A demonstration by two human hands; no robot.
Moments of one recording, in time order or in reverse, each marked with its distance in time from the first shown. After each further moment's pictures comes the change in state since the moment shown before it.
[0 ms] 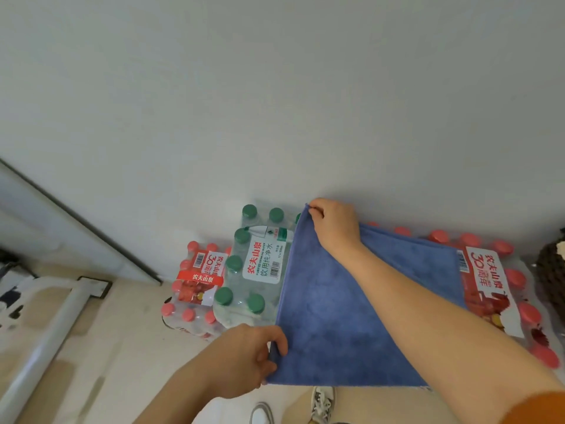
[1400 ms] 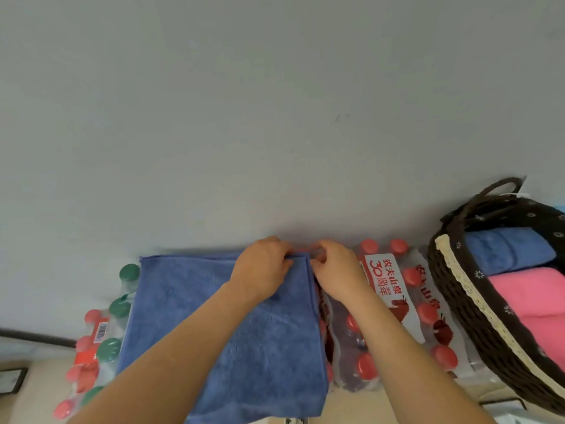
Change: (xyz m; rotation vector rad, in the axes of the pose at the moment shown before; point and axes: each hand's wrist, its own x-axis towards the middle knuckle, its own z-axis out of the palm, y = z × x) left_hand 0.245 0.148 -0.036 0.349 0.418 0.275; right_hand -0.039 0.135 -0.110 0.051 -0.113 0.395
